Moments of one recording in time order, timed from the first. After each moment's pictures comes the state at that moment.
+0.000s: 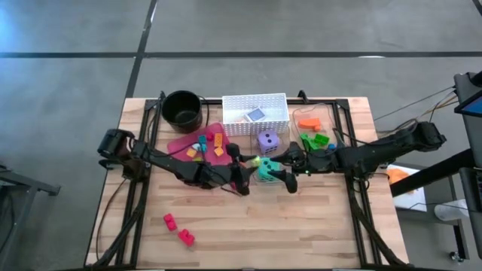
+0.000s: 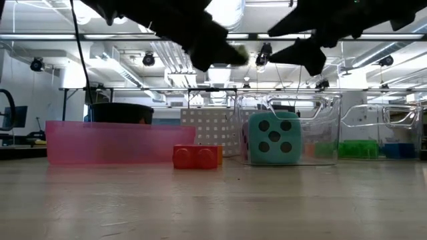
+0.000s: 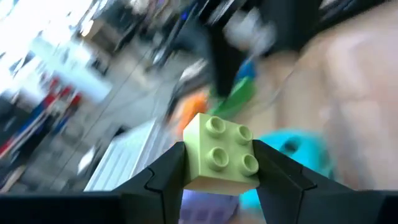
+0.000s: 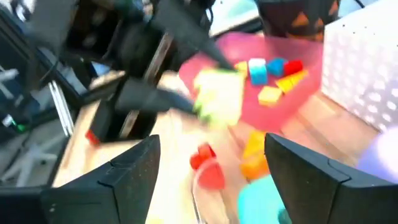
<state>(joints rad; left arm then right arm) -0.22 1.75 0.98 0.45 -0.66 0.47 0.18 1.16 0.57 0.27 0.27 0.49</state>
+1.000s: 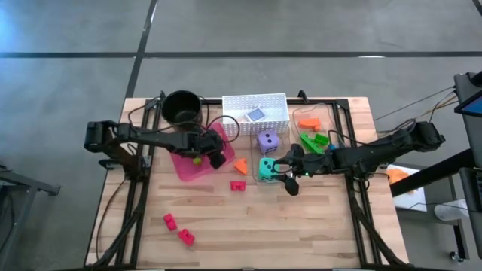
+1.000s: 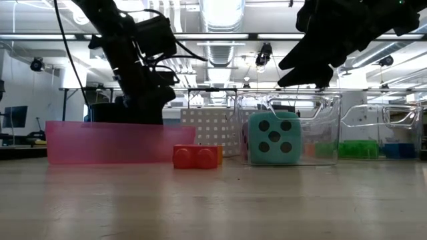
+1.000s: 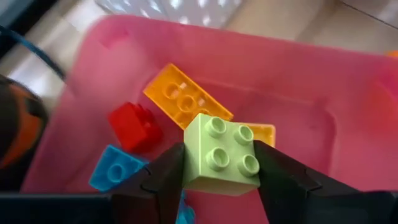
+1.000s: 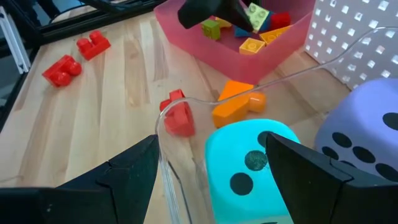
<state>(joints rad) 0.15 1.56 0.84 -0.43 -0.40 -0.44 0.18 1.18 0.57 0.08 0.26 0.42</state>
